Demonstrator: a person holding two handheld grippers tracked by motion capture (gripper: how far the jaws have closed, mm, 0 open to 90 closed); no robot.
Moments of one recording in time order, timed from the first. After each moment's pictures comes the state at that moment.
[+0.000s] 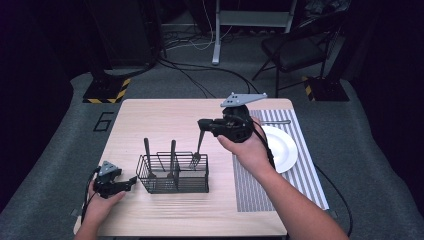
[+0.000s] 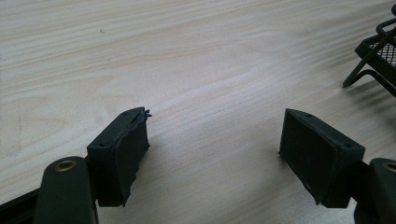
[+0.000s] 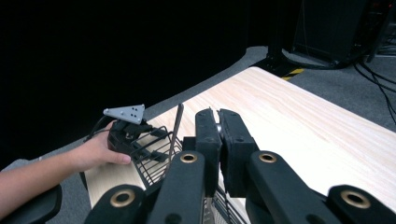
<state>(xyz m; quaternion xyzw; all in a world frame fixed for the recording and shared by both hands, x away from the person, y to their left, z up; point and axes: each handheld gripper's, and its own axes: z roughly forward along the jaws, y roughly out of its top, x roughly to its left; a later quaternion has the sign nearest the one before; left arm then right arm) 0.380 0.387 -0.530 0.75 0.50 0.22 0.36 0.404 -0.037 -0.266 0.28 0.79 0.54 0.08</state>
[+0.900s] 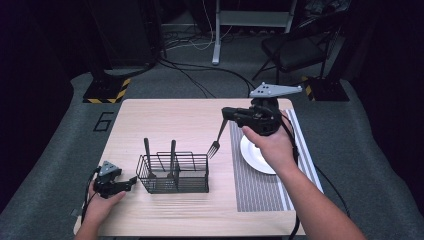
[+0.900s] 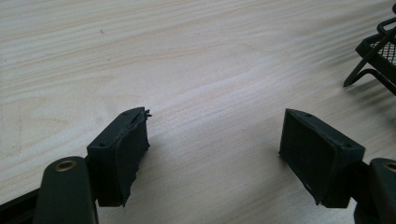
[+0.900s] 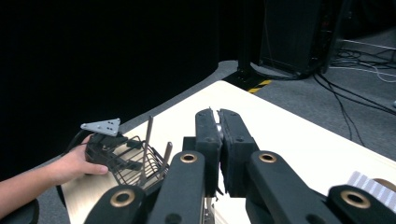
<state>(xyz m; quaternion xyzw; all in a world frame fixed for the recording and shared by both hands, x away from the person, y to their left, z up) 0.380 0.387 -0.529 0.76 0.50 0.22 0.36 0.396 -0.088 -0.238 0.31 0.76 0.55 0.13</state>
